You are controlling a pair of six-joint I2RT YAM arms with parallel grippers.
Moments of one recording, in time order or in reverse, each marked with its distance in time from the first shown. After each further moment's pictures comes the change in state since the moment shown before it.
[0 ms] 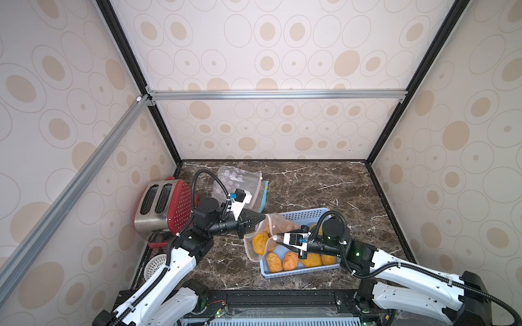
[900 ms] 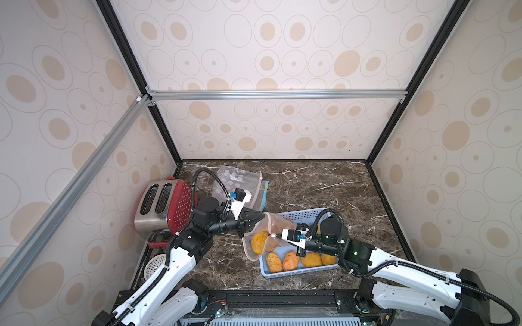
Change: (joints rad) left arm 0.000 0.000 0.037 -0.068 -0.064 0.040; right arm 0.001 0.024 0.024 -0.003 0.068 0.074
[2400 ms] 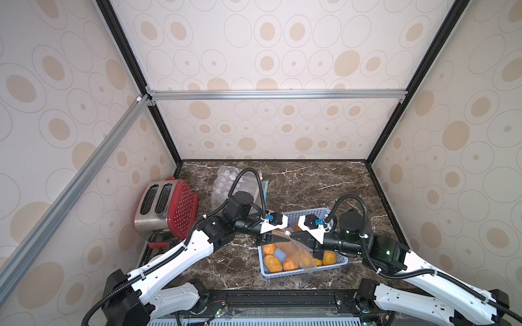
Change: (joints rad) left arm -0.326 0.248 0.220 -0.197 0.061 0.685; right arm -0.022 -0.166 0.228 -0.496 -0.032 0.279
